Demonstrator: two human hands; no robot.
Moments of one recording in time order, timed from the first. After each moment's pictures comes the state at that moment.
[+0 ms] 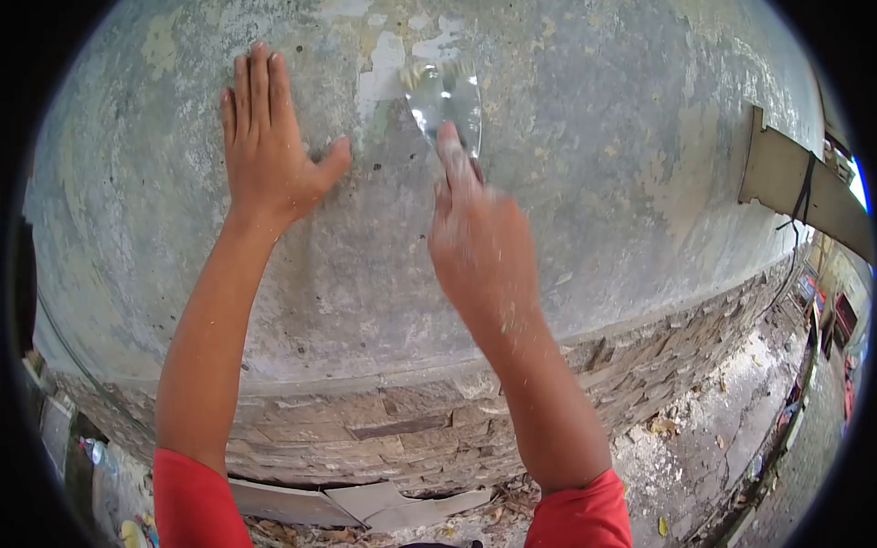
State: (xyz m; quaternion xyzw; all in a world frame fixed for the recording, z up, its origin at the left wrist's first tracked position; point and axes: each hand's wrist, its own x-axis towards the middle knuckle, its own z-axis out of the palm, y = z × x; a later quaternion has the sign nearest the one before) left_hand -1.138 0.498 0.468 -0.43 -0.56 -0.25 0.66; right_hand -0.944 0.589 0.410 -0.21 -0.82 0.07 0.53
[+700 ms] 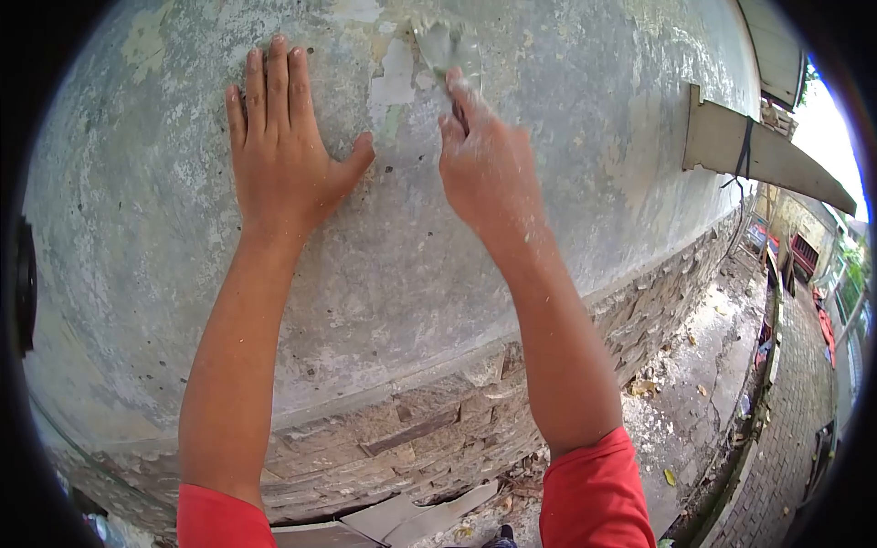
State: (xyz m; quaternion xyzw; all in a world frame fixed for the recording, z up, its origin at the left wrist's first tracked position) left_hand -1.136 0.503 0.469 -0.44 -0.52 -0.30 0.67; right_hand -0.960 0.567 0.456 -0.24 -0.75 0.09 0.61
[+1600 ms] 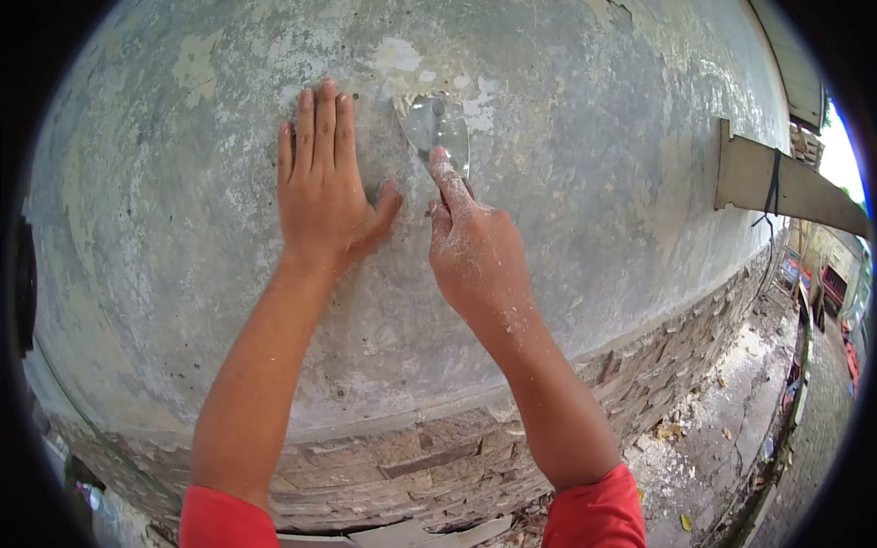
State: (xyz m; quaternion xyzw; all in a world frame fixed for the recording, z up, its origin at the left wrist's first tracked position) left_hand -1.134 0.492 0.474 -0.47 -0.56 -0.29 0.62; right_hand -0.990 0.569 0.430 -0.12 -0.77 0.02 0.63
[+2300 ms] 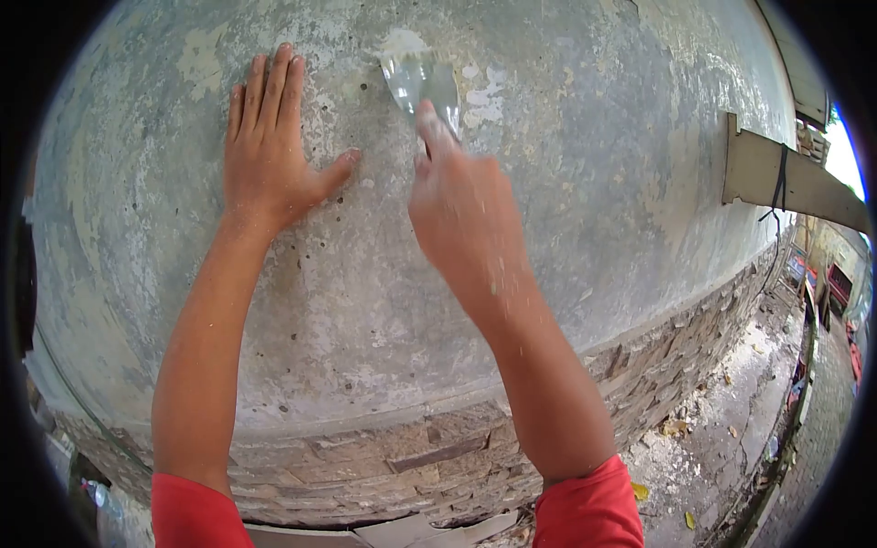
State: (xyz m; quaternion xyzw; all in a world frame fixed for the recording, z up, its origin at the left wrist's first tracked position) left_hand -1.177 0.453 0.513 -0.44 -0.55 -0.21 0.68; right_hand -0.993 0.537 0.467 -0.18 -0.78 0.07 0.59
